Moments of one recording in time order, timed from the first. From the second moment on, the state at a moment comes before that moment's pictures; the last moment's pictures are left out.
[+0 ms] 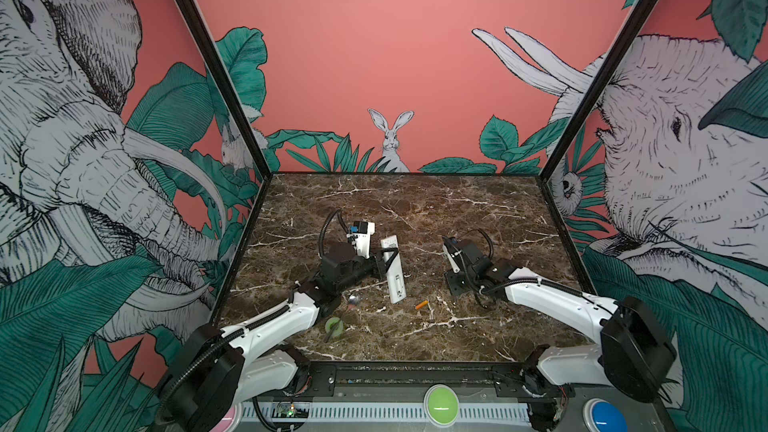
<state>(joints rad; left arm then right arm) -0.66 1.15 0.48 0.43 0.29 -0.65 0.70 1.35 0.79 -0.51 0.12 0.26</state>
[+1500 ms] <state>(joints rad) -0.62 1.23 0.44 0.58 0.36 -0.65 0.63 1.55 0.85 -0.52 0.04 0.19</state>
